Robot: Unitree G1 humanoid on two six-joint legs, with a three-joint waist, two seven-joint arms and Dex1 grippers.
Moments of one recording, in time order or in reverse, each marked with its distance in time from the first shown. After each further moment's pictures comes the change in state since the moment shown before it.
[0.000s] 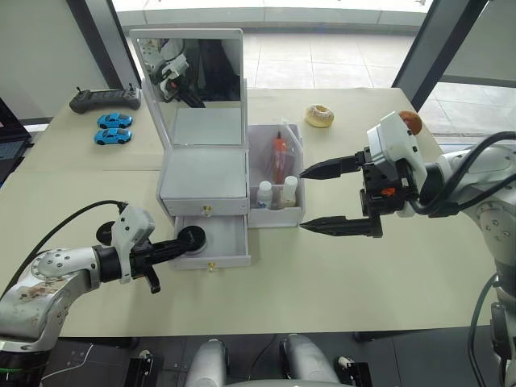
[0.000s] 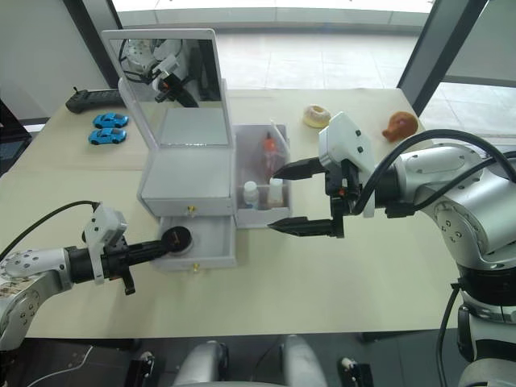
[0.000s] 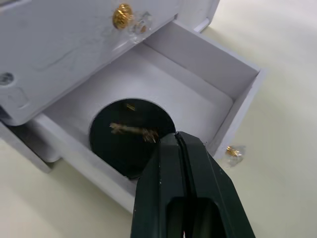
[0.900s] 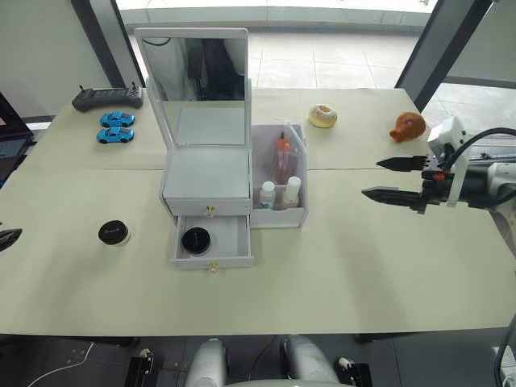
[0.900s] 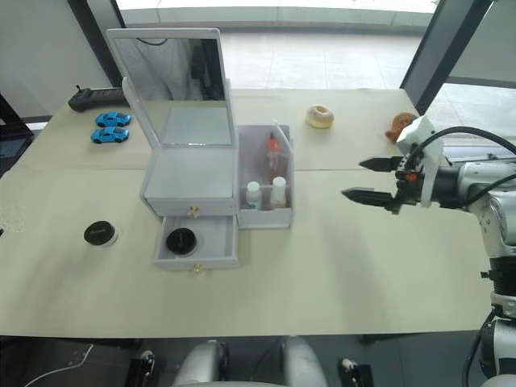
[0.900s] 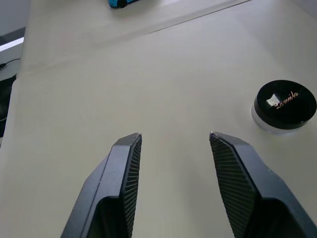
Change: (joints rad) left arm -0.006 0.300 0.447 1.037 0.188 -0.501 -0.171; right arm 0.125 -0.090 -0.109 0.613 -0.222 -0.287 0.068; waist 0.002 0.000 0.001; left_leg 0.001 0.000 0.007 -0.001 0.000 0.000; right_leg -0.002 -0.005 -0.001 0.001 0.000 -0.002
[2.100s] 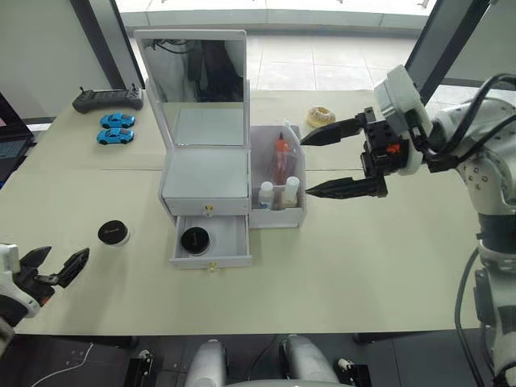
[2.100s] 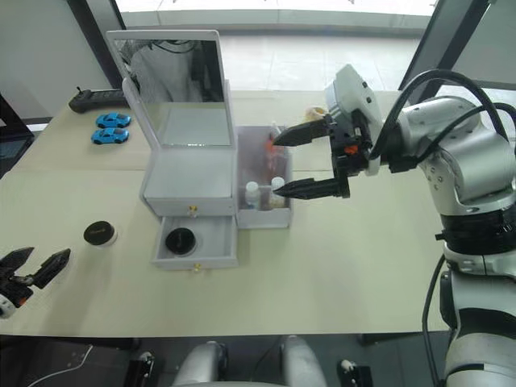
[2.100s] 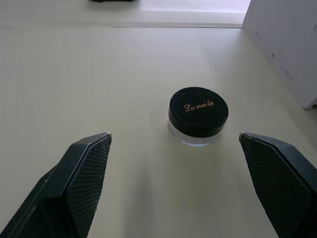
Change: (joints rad) left arm 0.307 -0.580 0.049 -0.856 -0.146 0.354 0.468; right arm -0.405 0.199 0.227 -0.220 0.033 0.065 0.202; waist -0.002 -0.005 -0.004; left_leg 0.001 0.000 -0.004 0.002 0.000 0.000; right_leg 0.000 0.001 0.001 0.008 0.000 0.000
